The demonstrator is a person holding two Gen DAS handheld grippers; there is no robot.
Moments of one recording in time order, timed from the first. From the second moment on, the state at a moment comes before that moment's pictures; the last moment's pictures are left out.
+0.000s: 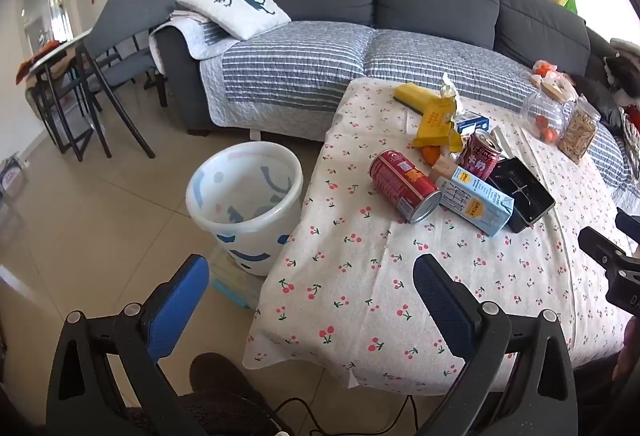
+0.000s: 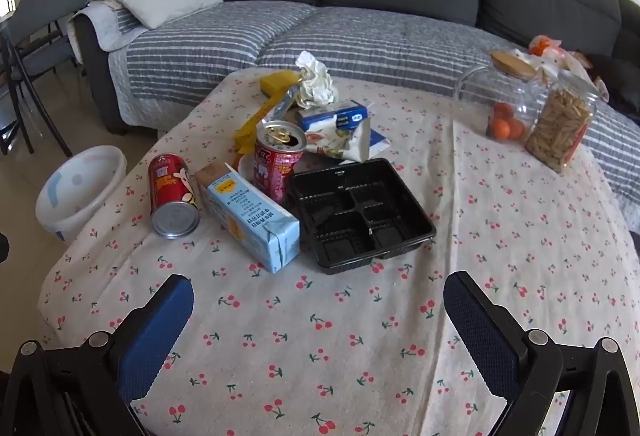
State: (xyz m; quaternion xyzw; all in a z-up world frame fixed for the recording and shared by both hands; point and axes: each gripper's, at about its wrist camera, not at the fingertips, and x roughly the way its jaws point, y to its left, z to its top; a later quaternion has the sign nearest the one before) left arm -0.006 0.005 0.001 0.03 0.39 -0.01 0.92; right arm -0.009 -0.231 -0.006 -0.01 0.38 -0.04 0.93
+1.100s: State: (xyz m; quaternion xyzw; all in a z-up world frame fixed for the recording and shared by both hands) left arm -0.007 0.002 0.000 0.03 0.39 -0.01 0.92; right arm -0.010 -0.231 -0.013 -0.01 0.38 -0.04 0.92
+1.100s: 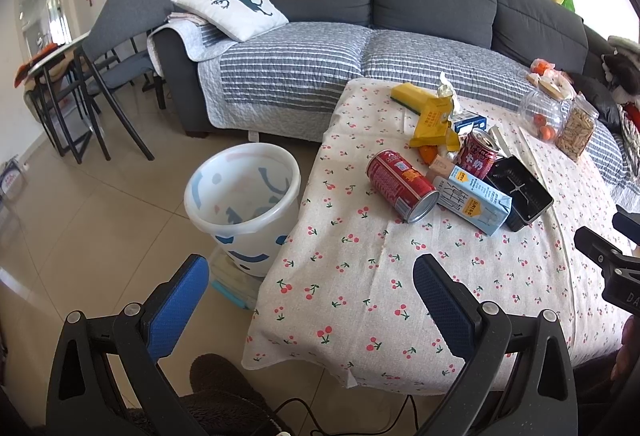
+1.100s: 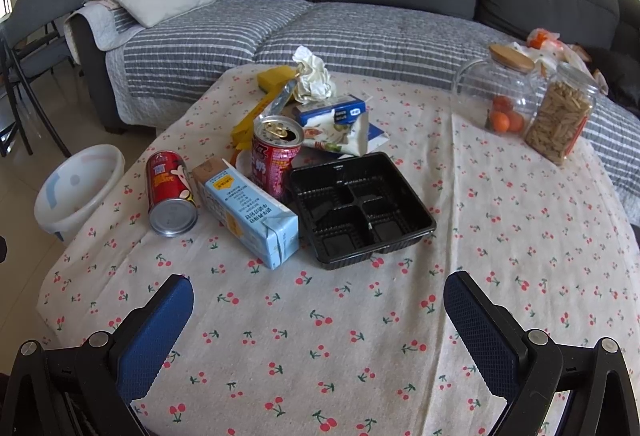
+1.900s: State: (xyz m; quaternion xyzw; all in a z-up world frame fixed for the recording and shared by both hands) left arm 0.014 0.008 -0.002 0.01 0.43 -0.04 0.90; right arm -0.006 -0.238 -0.004 0.00 0.38 -0.06 0.92
